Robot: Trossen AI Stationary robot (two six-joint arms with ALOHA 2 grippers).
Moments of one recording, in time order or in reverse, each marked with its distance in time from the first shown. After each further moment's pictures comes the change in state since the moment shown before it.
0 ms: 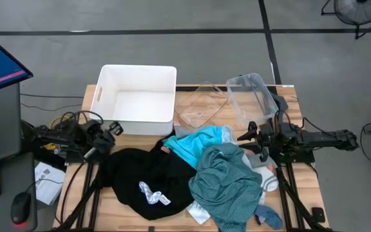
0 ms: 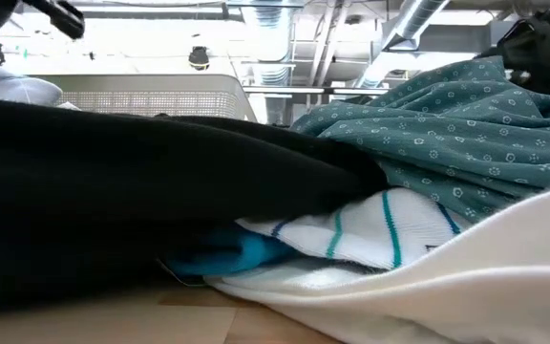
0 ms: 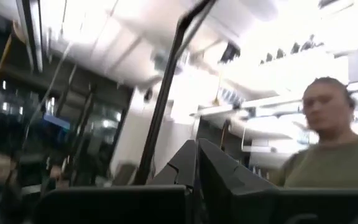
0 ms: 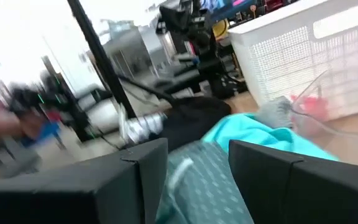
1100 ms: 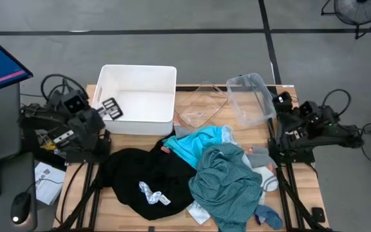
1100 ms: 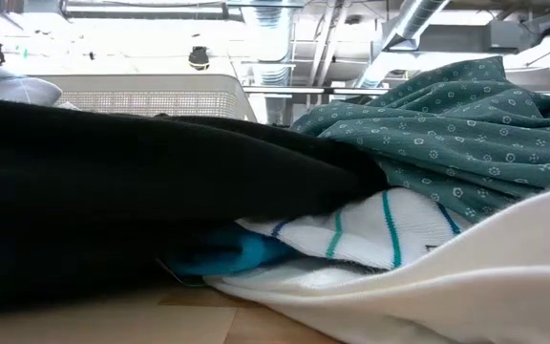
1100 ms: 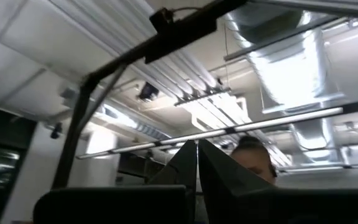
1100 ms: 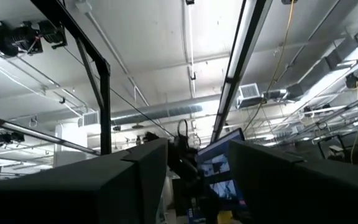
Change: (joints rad) left arm -0.067 0.983 1.045 0.215 0.252 -0.142; right arm -0.001 0.170 0.401 0.446 0.107 -0.236
